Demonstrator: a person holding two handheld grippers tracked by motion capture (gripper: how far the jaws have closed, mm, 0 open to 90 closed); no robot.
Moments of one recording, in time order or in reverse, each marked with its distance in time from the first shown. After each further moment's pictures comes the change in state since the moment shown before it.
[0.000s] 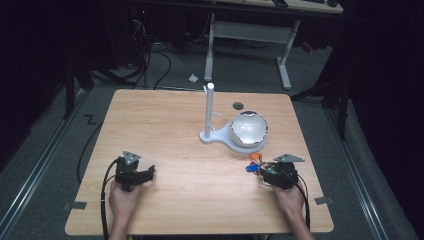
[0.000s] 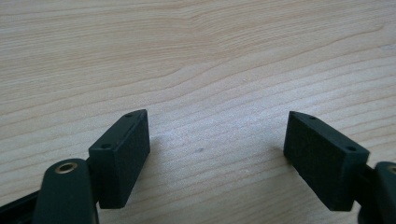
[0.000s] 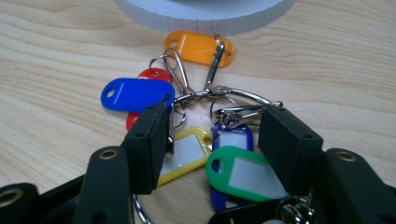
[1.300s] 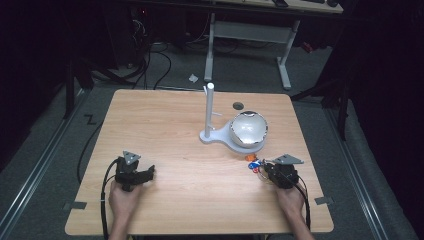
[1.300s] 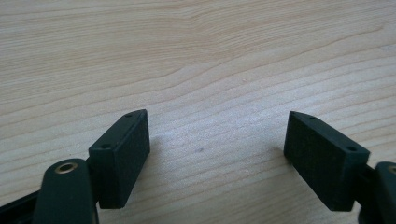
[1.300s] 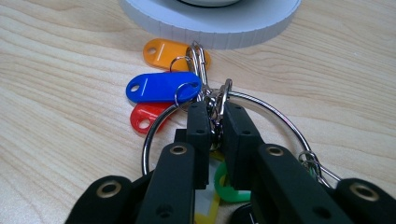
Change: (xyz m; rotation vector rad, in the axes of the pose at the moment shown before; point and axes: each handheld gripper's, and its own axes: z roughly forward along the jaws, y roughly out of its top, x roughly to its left) left arm 0.000 0.000 0.000 -0.001 -0.002 -0.002; right arm 0.003 -0.001 -0.003 -0.045 -0.030 -0.085
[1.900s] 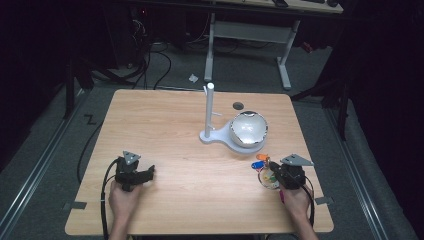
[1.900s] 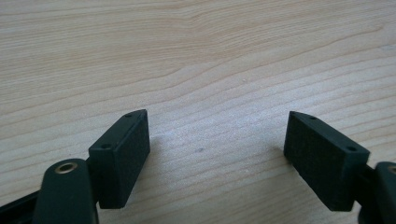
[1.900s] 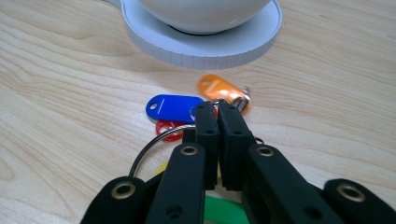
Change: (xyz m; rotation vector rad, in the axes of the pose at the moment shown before) left arm 0.000 0.000 0.000 0.001 0.001 0.002; right arm -0.008 0.003 -0.025 -0.067 0.014 0.008
